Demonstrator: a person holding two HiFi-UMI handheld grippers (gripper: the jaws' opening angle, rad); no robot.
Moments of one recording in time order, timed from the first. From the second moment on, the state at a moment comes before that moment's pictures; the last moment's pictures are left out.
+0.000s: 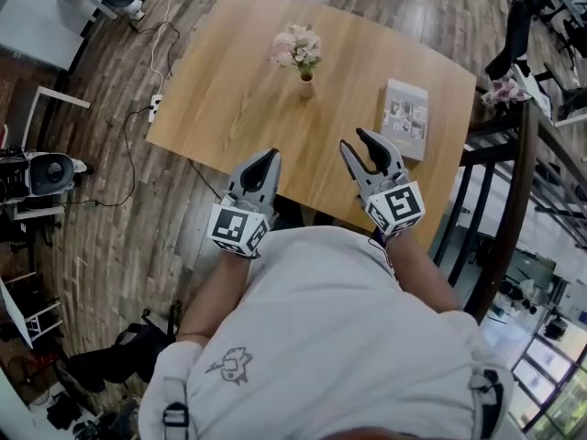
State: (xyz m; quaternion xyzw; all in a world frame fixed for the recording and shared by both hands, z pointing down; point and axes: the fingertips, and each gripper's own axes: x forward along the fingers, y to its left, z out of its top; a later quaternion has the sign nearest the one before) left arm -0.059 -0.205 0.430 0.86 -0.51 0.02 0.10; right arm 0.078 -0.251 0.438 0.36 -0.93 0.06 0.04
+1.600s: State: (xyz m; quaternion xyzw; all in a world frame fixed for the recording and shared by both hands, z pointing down) left arm -0.121 -0.391 0.544 0.88 -0.43 0.07 0.19; right arm -0.023 -0.445 0.626 0.38 -0.89 0.16 0.19
